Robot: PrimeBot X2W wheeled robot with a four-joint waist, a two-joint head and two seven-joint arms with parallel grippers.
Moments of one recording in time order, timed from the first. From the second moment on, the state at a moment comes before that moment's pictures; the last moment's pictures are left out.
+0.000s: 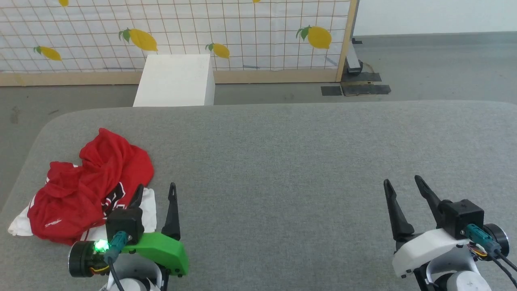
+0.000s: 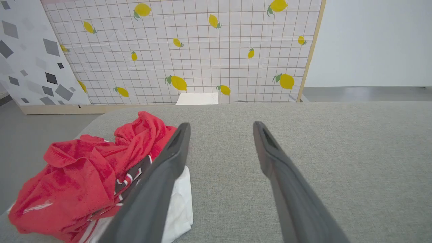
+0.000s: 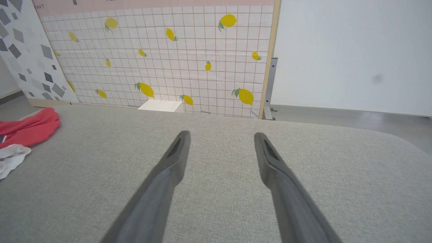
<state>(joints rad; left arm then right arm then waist) -0.01 0.06 -0.04 0.02 -0.05 0.01 -0.04 -0.01 -0.05 -0.01 0.05 0.06 0.13 -0.04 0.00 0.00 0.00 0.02</state>
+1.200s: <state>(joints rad) 0.02 0.06 -0.05 0.04 -0.15 0.04 -0.12 0.00 -0.05 0.02 0.13 0.13 0.13 -0.12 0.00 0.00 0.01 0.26</state>
